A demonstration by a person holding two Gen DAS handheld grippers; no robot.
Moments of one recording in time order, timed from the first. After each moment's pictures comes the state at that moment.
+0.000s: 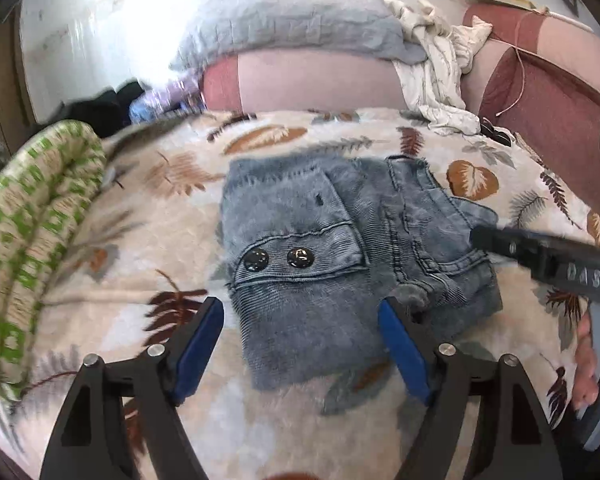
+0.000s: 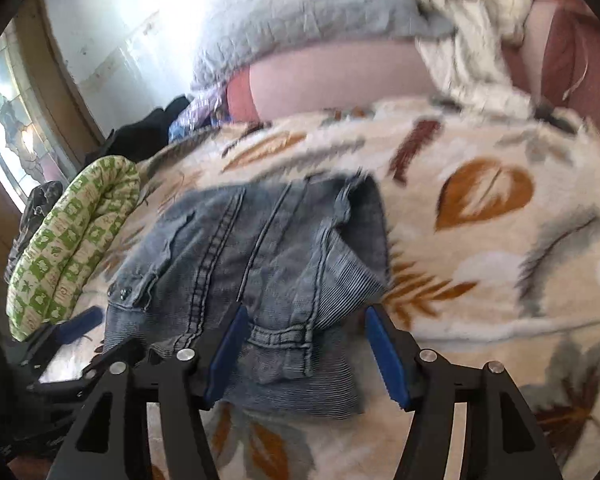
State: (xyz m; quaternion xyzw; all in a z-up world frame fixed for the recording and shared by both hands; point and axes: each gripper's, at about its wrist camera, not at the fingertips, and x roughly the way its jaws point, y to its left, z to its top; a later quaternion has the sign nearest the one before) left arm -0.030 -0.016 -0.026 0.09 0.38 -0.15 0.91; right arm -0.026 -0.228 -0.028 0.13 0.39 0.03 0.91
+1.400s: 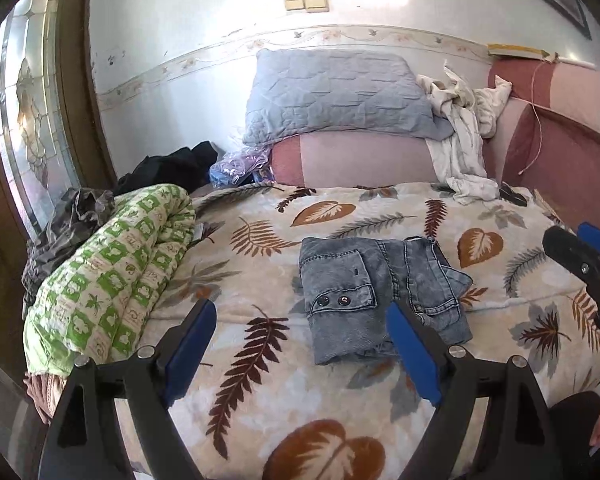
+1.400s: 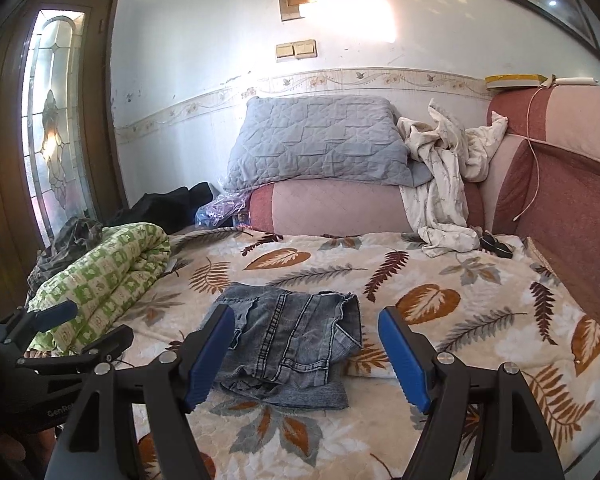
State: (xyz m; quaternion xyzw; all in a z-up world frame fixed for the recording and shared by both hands) left arm -0.120 0.015 0.083 0.07 0.29 -0.06 0.95; right arm -0.159 -0.189 0.105 0.06 0.22 -0.01 0.97
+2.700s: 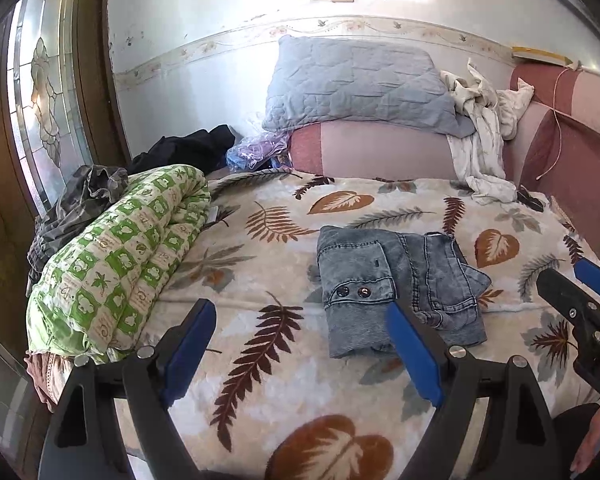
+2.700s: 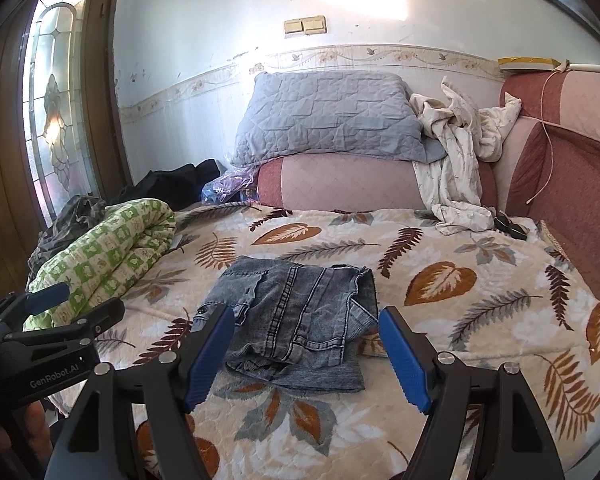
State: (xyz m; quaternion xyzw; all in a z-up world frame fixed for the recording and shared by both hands) left arm -0.112 0.025 0.072 0.06 0.31 -0.03 0.95; right arm -0.143 -0.175 0.077 0.05 0.26 0.01 0.96
